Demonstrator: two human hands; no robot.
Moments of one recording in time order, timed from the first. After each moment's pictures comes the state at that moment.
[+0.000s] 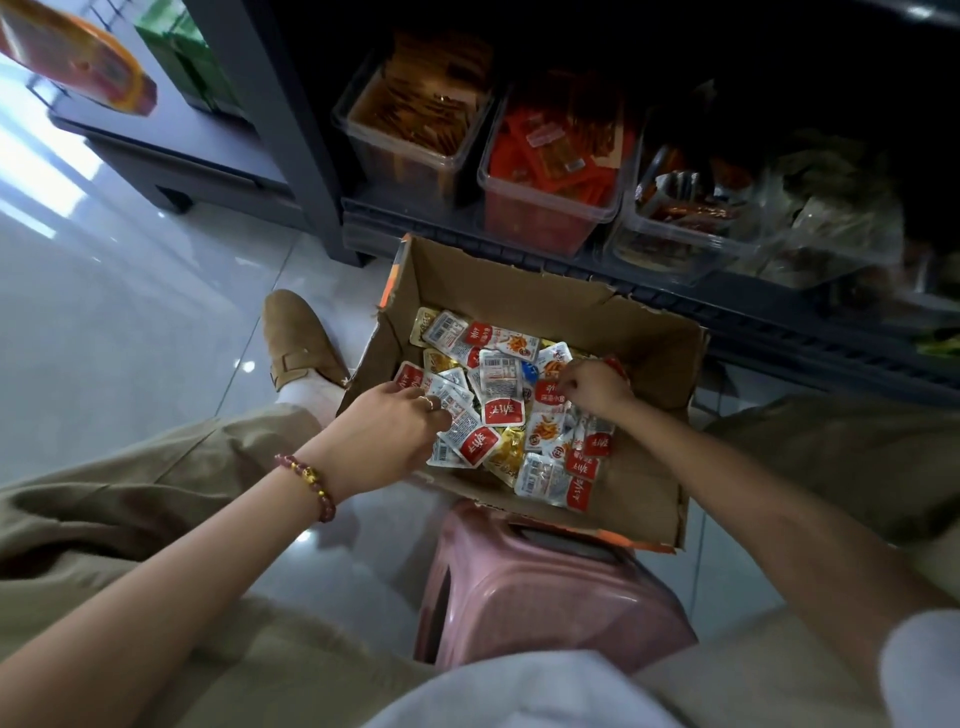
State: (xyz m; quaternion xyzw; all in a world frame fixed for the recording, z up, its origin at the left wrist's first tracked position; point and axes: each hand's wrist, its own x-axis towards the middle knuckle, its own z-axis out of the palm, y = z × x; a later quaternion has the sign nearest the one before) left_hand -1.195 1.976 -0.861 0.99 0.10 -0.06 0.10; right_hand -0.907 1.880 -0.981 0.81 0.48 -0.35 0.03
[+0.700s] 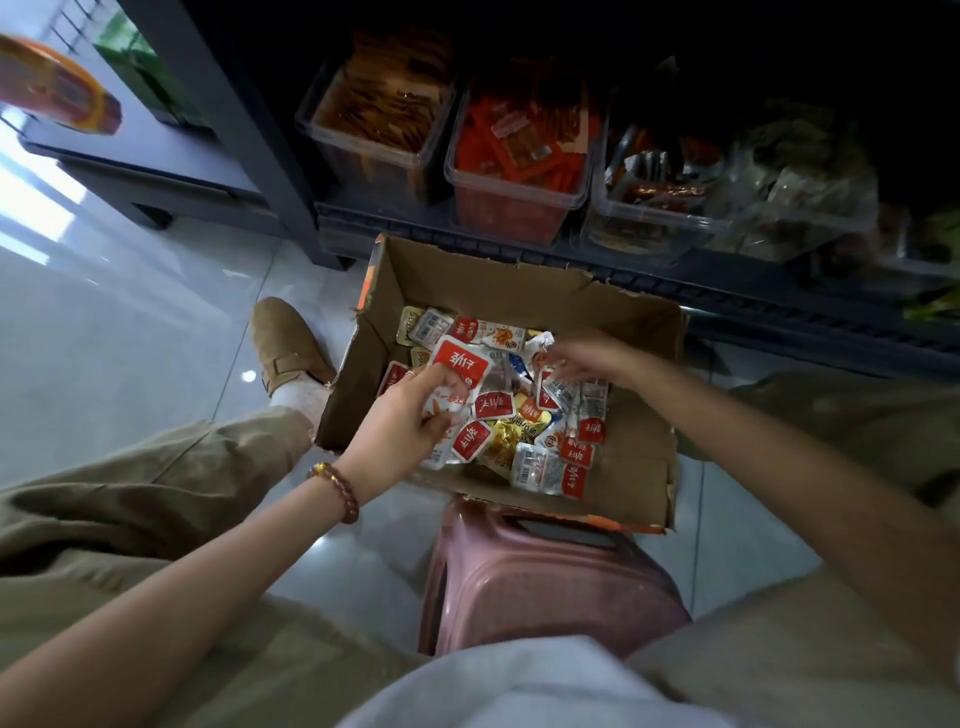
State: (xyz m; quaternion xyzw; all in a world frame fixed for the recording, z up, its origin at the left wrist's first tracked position) left_hand -1.163 1.947 -0.847 0.79 0.36 0.04 0.50; right_hand -0.908 1.889 -0.902 0.75 0.24 -0.59 -0.17
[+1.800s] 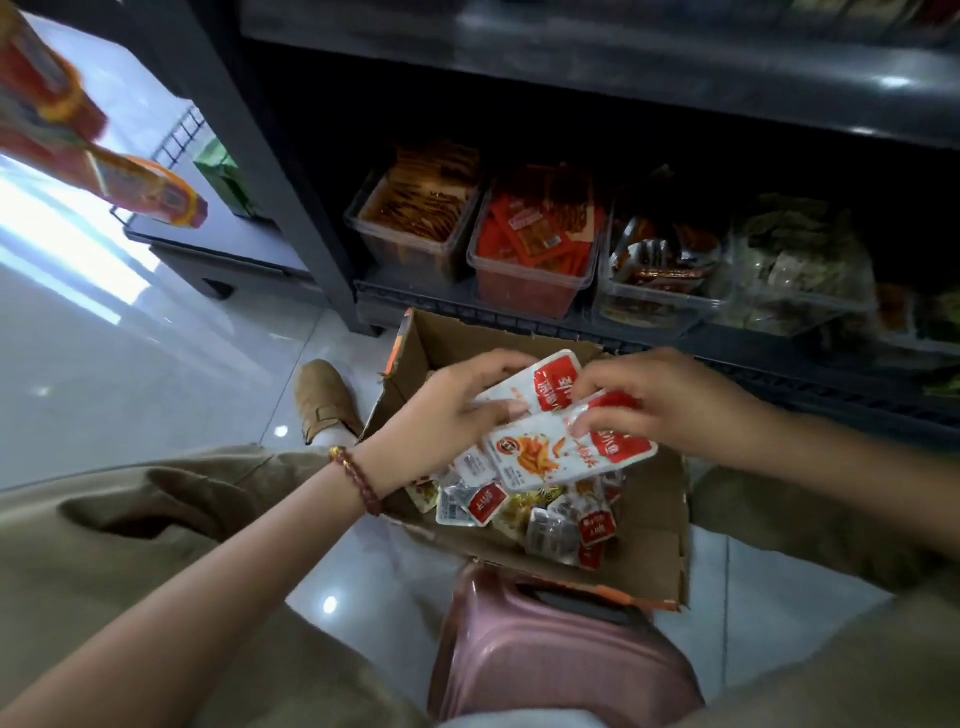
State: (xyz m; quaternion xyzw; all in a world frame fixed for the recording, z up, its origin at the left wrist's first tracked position) left_hand -1.114 1.971 -0.766 0.78 0.24 0.08 0.57; right_hand -0.917 1.859 -0.728 0.63 0.68 -0.33 -0.19
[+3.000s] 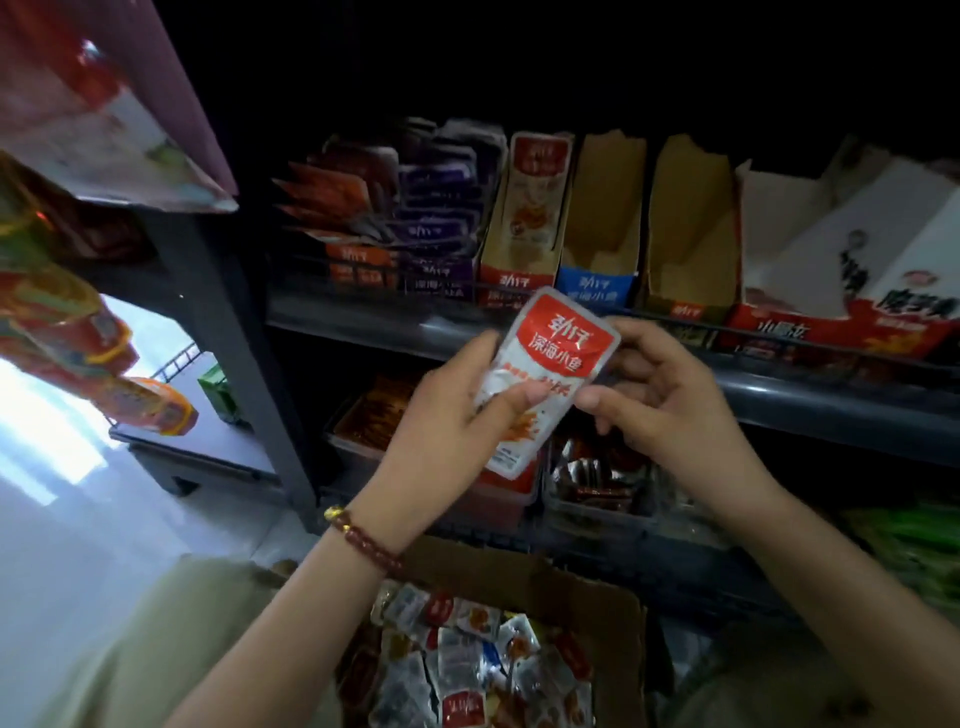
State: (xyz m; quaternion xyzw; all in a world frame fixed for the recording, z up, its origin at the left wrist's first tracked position) left_hand -1.026 2.004 -0.623 0.77 0.20 0.35 0.49; right_hand -0.877 1.902 -0.599 0.58 0.50 -0.28 -0.59
